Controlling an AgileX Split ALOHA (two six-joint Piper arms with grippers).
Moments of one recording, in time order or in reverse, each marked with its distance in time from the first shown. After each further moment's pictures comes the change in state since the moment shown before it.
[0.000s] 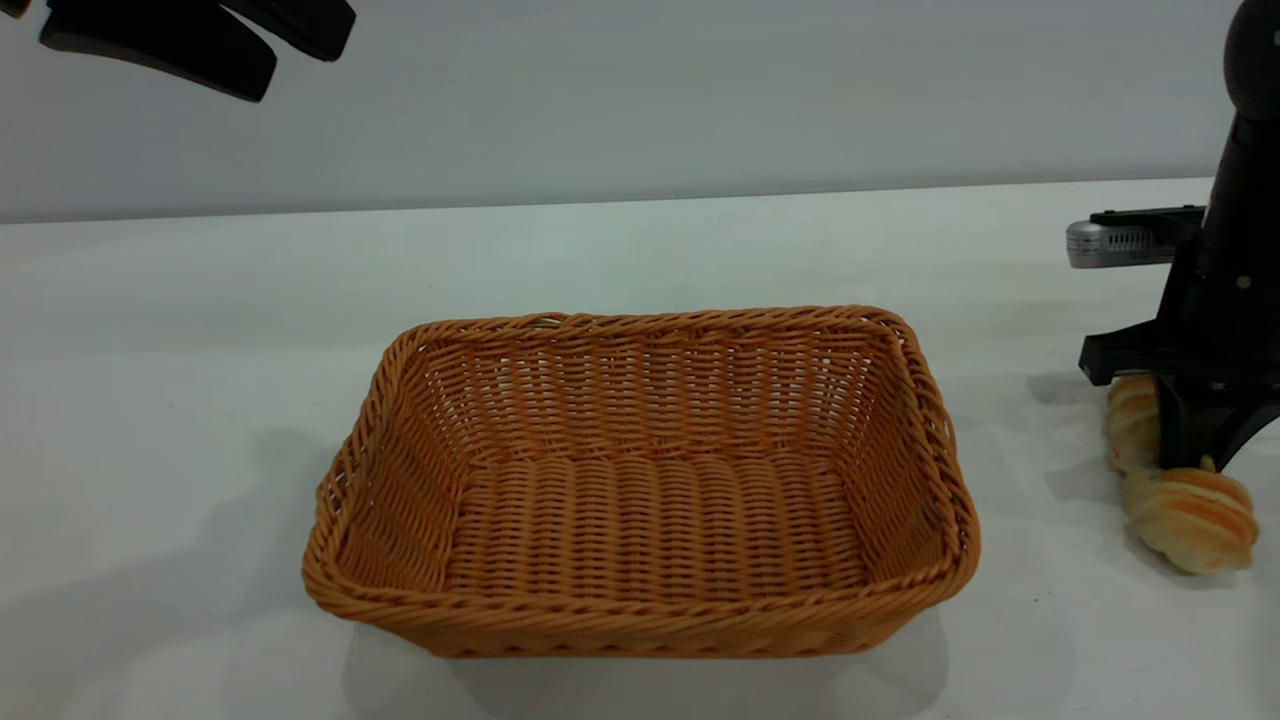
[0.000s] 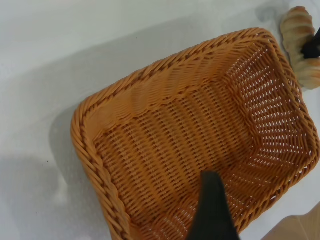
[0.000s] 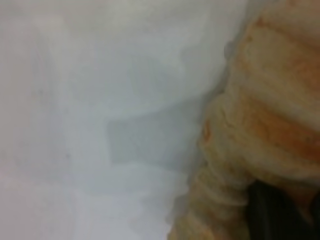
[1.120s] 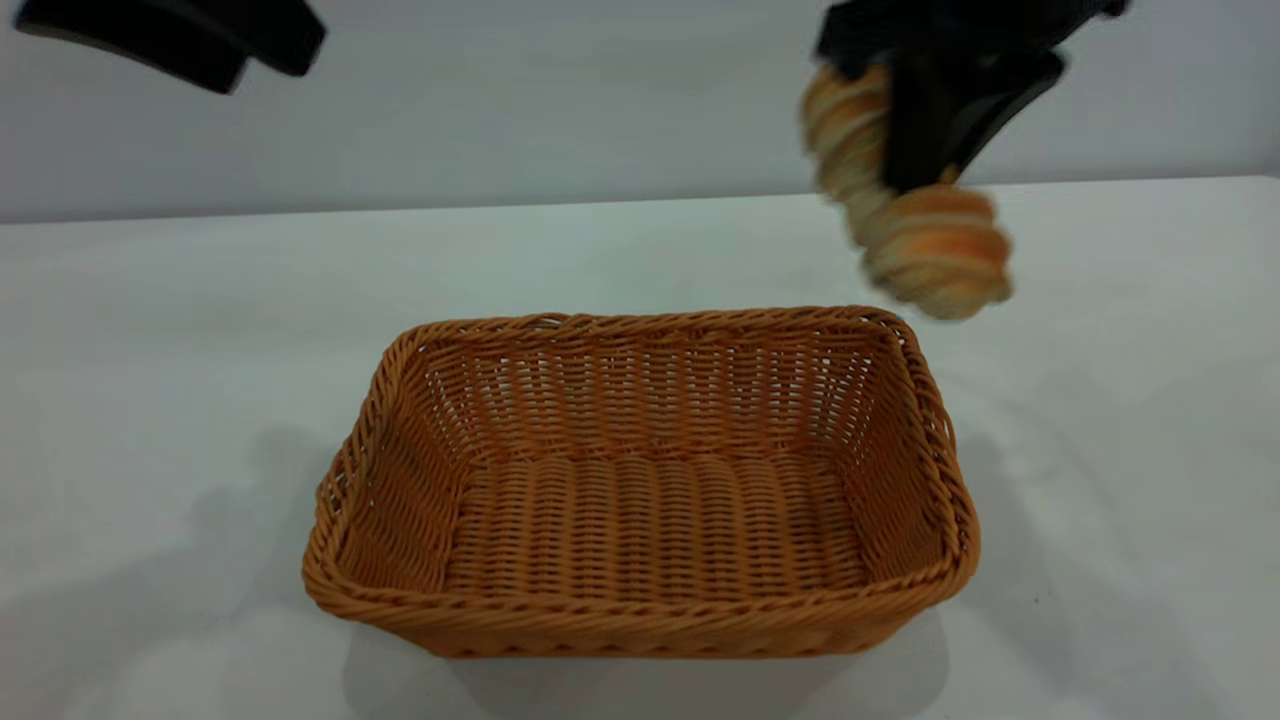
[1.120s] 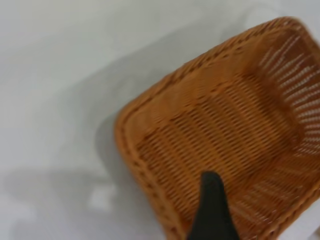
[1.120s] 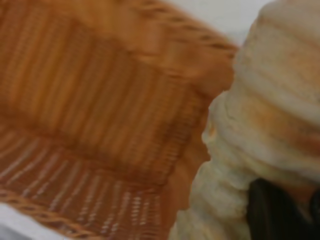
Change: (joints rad) left arm 0.010 -0.026 0.000 0.108 -0.035 0.074; right arm 0.415 -0.387 -0.095 0.102 0.154 -0.137
